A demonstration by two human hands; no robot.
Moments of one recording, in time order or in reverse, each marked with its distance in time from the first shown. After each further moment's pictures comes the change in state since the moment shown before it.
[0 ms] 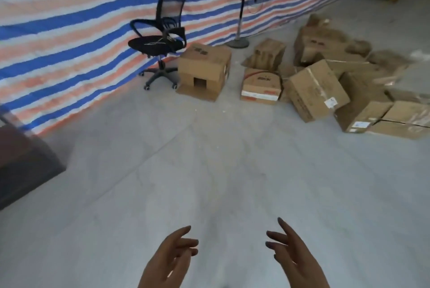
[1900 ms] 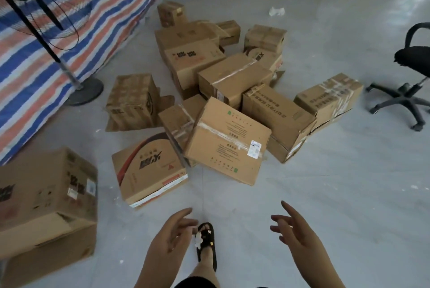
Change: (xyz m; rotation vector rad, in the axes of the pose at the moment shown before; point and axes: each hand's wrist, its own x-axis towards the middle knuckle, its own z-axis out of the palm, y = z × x) left_hand 0.956 0.335 0.619 0.298 -0.686 0.109; right_hand 0.937 -0.082 -0.398 0.321 0.612 0.314
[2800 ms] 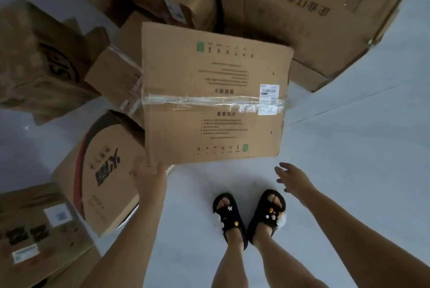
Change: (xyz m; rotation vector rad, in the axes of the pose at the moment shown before) left_hand 0.522 -0.212 0.077 0.437 0.280 -0.520; right_hand 0.481 0.263 0.108 -0.087 -0.089 0.743
